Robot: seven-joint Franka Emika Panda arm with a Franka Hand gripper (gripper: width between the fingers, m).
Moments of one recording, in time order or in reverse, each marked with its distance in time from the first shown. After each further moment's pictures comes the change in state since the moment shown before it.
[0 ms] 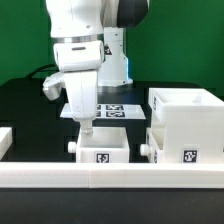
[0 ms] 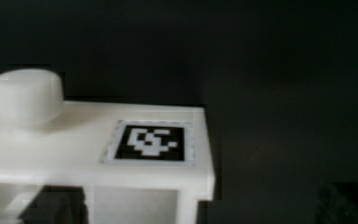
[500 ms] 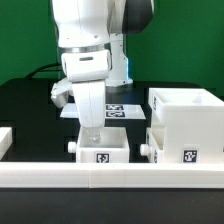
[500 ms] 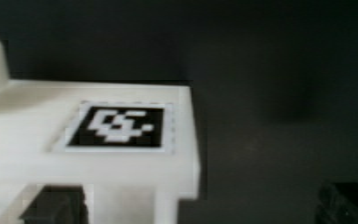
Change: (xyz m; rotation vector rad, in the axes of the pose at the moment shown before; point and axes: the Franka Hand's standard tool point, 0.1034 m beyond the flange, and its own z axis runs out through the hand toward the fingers) arm 0.011 -0.006 0.018 0.029 0.016 0.001
